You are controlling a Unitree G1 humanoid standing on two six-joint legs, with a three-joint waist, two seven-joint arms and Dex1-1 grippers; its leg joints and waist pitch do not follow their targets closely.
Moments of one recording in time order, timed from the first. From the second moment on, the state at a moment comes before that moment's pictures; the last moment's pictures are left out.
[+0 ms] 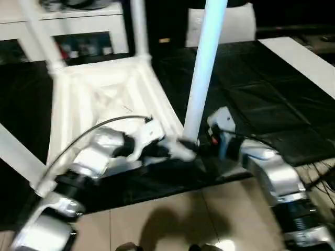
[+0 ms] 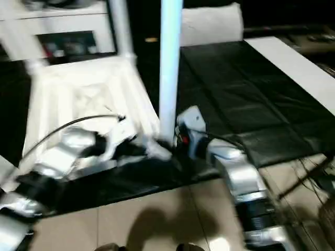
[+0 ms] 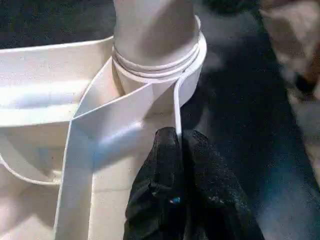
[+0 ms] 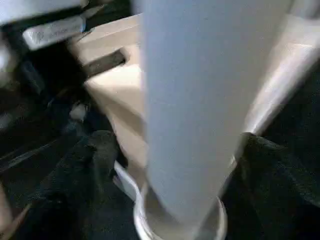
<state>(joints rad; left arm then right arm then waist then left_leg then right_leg) -0.60 0.42 -0.36 0.46 0.04 0.17 -1.20 -0.38 -0.34 0.16 0.13 0.20 0.35 0.91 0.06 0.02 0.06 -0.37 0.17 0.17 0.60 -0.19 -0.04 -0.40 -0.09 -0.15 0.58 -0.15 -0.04</state>
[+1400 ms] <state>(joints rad) -0.68 0.33 -0.32 0.59 0.04 0.27 -1.12 -0.35 -0.17 0.05 0.12 0.24 0.50 0.67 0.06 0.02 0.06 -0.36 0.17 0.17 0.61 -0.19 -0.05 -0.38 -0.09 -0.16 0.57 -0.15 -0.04</state>
